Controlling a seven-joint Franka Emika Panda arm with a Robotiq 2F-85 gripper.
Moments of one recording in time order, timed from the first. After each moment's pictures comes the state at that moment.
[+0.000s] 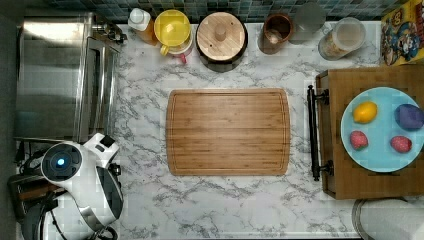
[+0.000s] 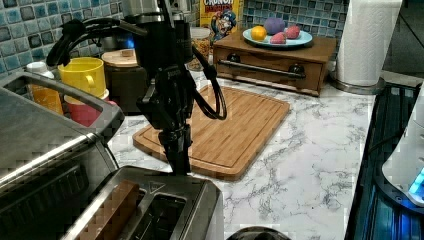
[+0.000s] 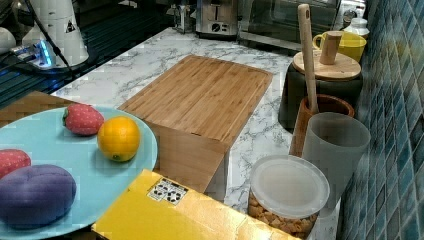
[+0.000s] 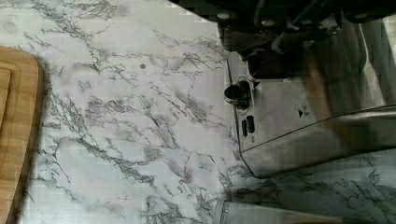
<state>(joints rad) 0.22 0.08 0.45 -2.20 0.29 0.62 -0.44</state>
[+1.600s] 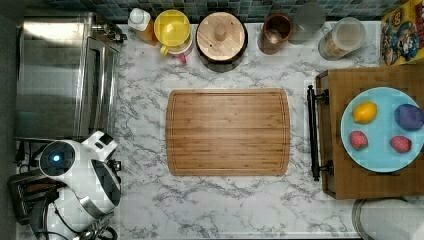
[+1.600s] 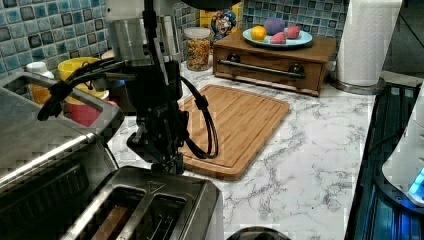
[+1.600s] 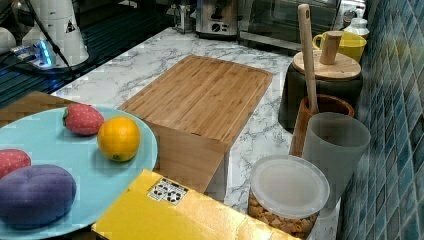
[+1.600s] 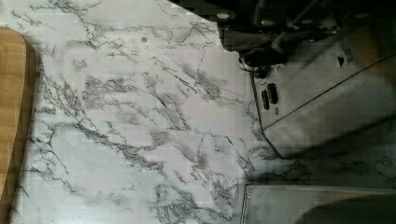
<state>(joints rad) 0.26 0.22 0.44 -2.17 0.14 0.71 -0.29</state>
